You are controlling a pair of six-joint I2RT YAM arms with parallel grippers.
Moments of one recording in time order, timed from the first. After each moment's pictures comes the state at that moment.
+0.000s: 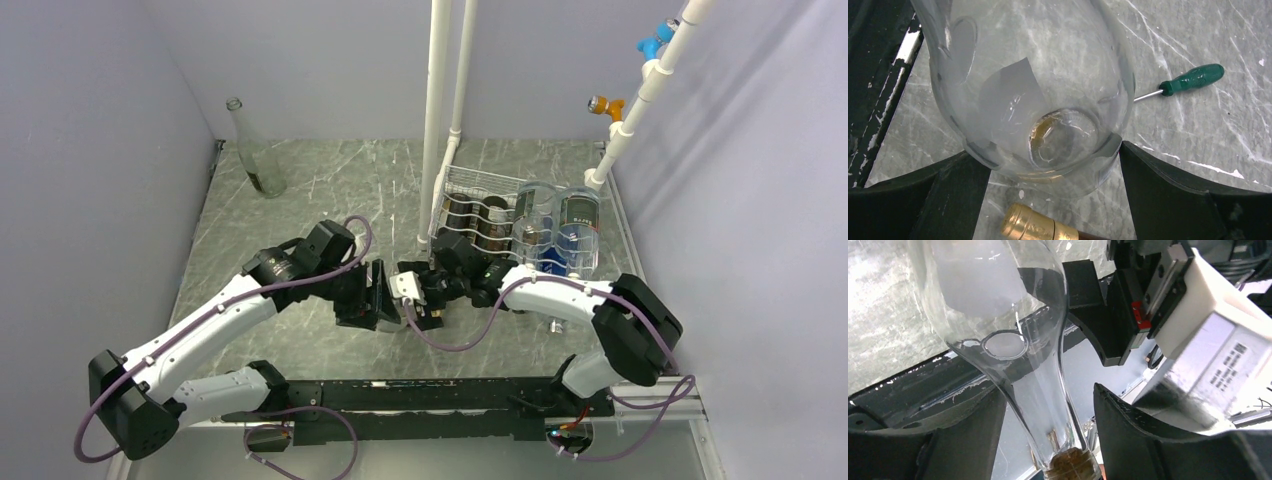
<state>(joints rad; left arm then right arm) -0.73 1.07 0.98 -0.87 0.43 -0.86 0.88 1.48 0.82 -0.08 -0.63 -0.84</state>
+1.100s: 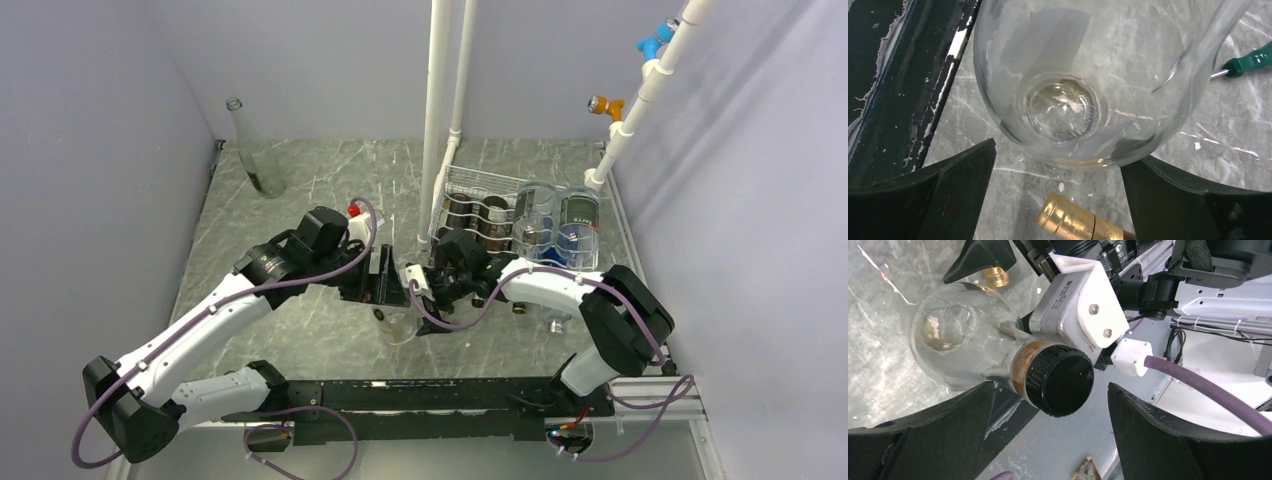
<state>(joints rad) -0.71 1.06 1.03 -0.72 0.46 -0.64 0.79 1.53 0.82 -0.17 -0.82 -0.79</state>
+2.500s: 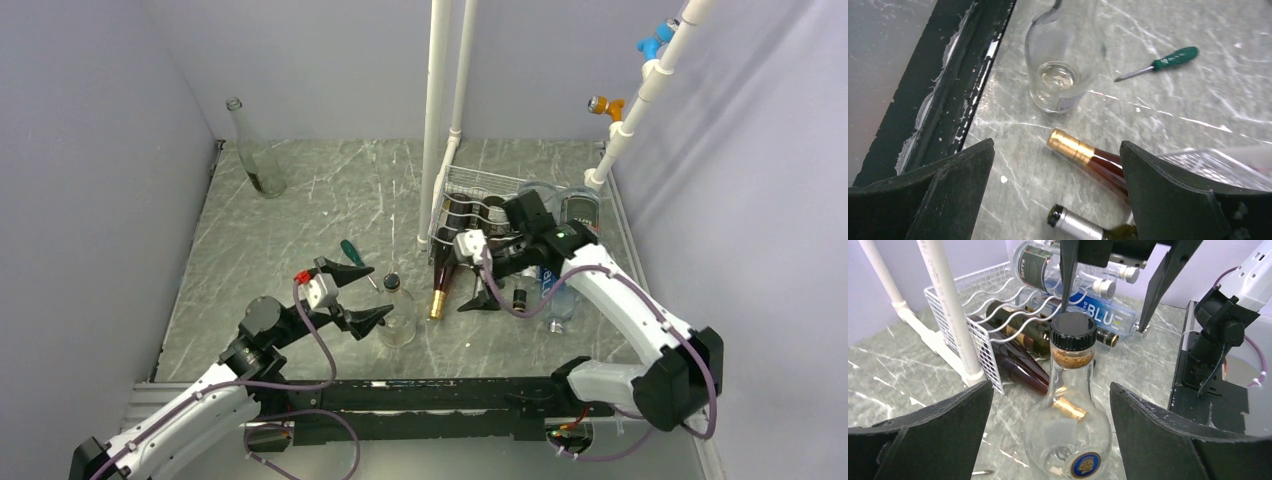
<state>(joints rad) -0.70 0.45 0.22 0.36 0.37 -0.07 0.53 1.25 1.05 -0.84 -1.01 -1.08</state>
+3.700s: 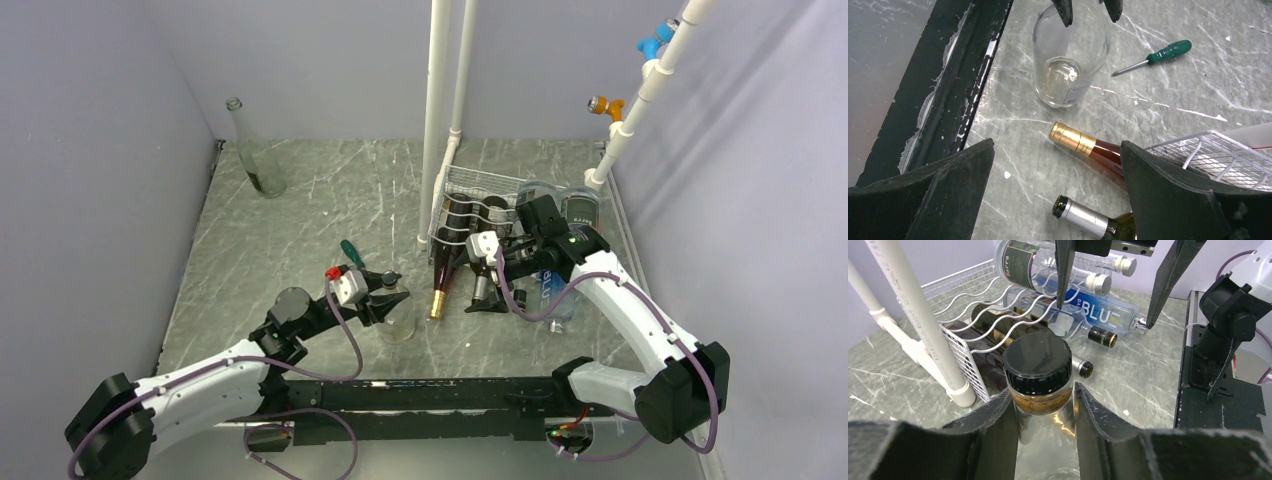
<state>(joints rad) -0.83 0.81 0.21 0.75 0.31 0.01 0.42 1.16 1.00 -0.86 -1.06 -1.11</state>
